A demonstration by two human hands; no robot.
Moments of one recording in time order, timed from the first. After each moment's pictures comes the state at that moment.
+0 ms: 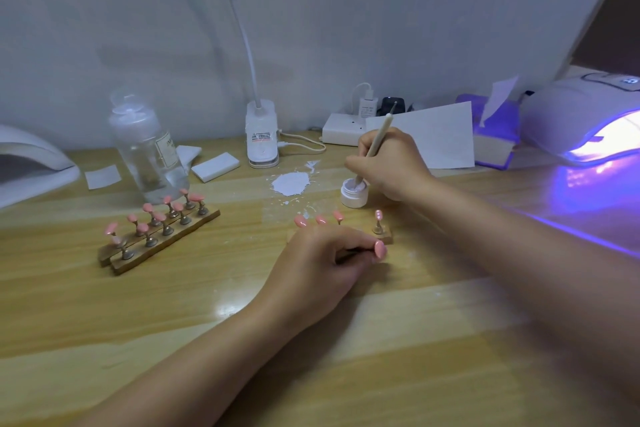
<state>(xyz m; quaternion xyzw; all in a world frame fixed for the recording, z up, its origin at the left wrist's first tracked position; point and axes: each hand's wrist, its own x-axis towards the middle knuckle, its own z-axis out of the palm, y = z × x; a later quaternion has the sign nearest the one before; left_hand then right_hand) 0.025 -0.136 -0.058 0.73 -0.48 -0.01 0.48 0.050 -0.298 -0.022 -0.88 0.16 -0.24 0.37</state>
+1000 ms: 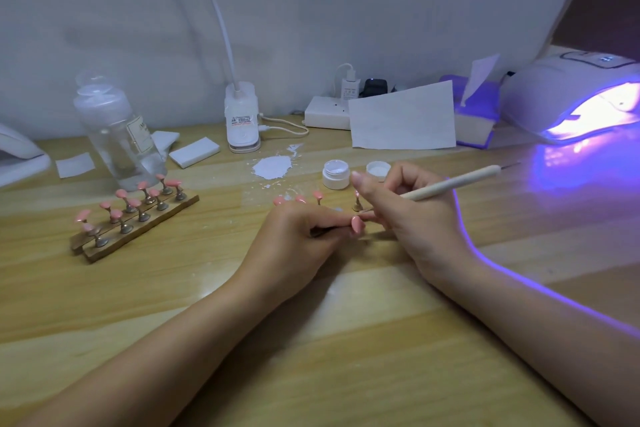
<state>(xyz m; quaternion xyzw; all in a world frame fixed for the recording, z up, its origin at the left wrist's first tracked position) 0.028 -0.134 -0.057 0.73 -0.48 -0.02 0.48 -0.044 -0.257 -0.041 -0.66 0.10 -0.31 0.68</state>
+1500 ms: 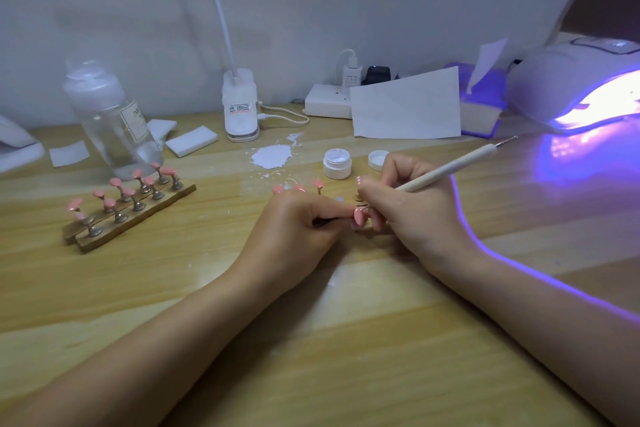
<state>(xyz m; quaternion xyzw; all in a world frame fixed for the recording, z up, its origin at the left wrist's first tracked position) 0.033 -0.135 -0.063 0.74 -0.49 -0.02 0.46 -0.039 -0.259 -0.047 -0.68 0.08 -0.29 0.67</state>
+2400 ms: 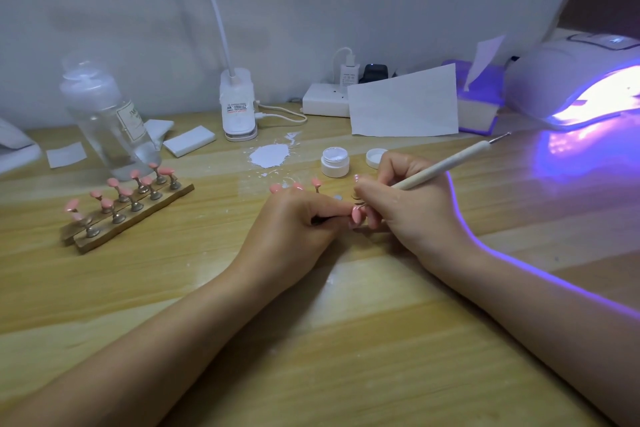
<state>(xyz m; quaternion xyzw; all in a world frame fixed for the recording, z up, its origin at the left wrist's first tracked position) 0.031 -0.136 -0.059 0.74 -0.51 0.02 0.45 -0.040 -0.257 -0.045 -0.68 0.08 -0.28 0.67</state>
